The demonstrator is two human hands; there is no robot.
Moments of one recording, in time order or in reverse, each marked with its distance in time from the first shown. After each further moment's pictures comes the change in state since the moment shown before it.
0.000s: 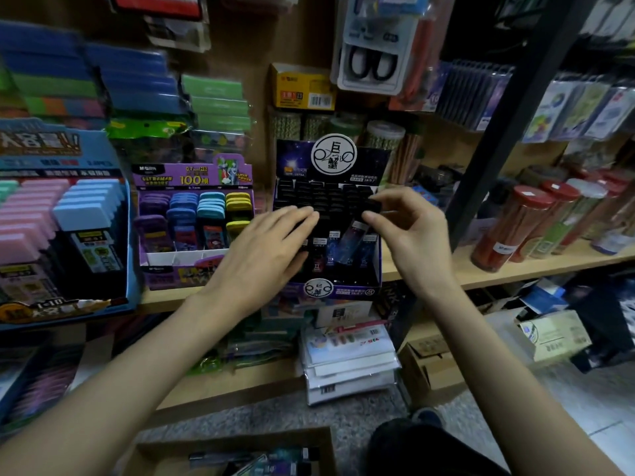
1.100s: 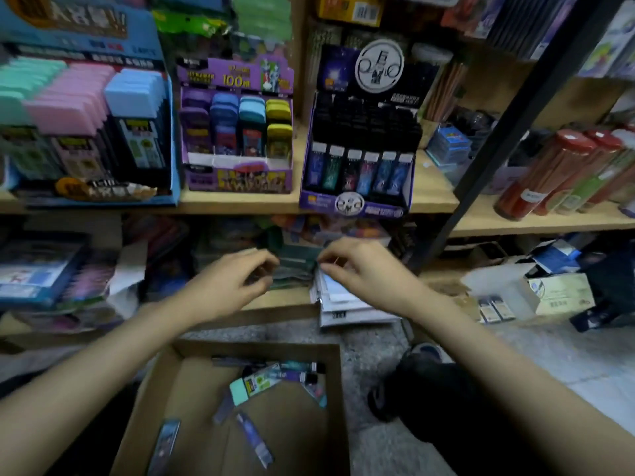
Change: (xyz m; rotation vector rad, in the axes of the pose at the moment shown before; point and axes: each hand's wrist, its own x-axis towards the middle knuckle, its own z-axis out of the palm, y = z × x) left_hand -0.158 -0.006 0.040 -0.531 -0.398 -0.322; right_hand -0.117 0.013 0.051 -0.385 -0.807 -0.136
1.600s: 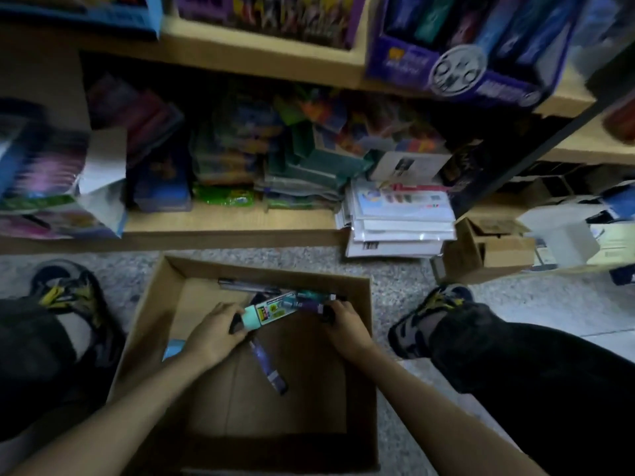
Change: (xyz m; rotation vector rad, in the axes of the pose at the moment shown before) left_hand -0.092 -0.142 0.230 -0.215 -0.236 -0.575; right_hand -0.063 0.080 0.296 0.252 -0.404 0.698
